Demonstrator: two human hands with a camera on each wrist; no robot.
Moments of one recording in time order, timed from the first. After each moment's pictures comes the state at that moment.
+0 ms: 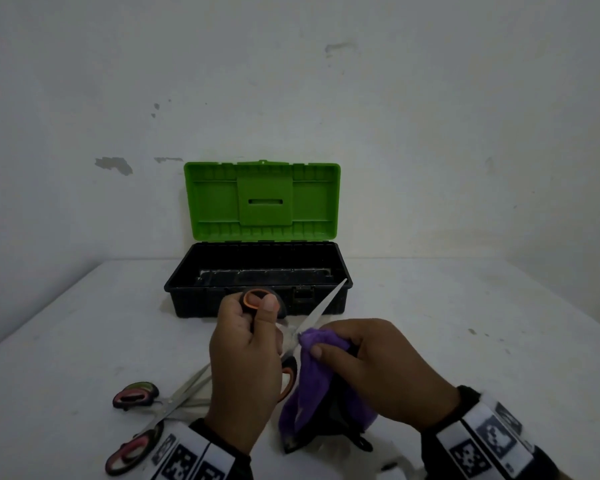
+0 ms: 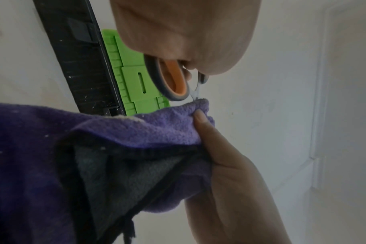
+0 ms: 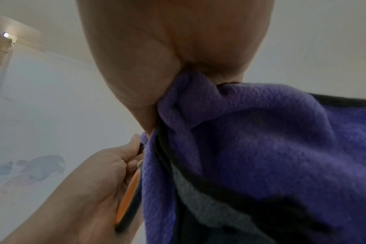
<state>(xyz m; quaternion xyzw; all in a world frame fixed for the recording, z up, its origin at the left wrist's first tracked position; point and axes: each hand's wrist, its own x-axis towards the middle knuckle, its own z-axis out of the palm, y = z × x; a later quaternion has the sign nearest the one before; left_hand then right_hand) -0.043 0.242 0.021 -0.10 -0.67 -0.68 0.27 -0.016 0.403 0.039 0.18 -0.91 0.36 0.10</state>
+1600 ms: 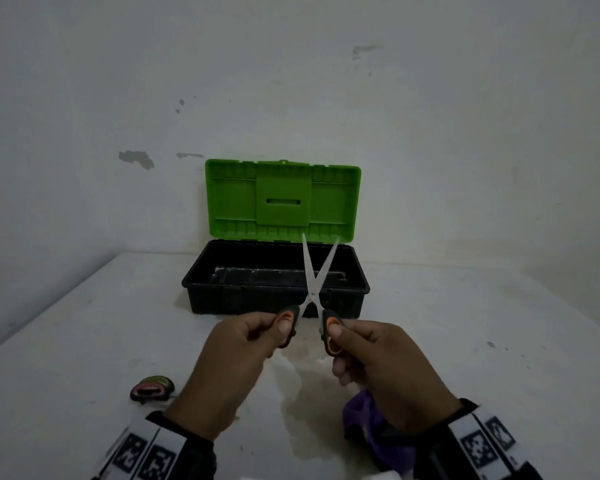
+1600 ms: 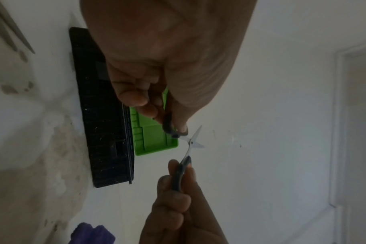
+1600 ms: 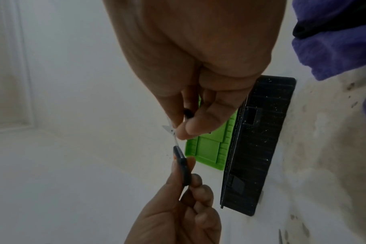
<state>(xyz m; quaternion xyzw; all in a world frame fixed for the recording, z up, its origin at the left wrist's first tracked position) -0.056 0.190 0.020 -0.07 -0.76 -0.64 0.04 -0.029 0.380 0.031 -0.01 -0.70 0.71 0.01</state>
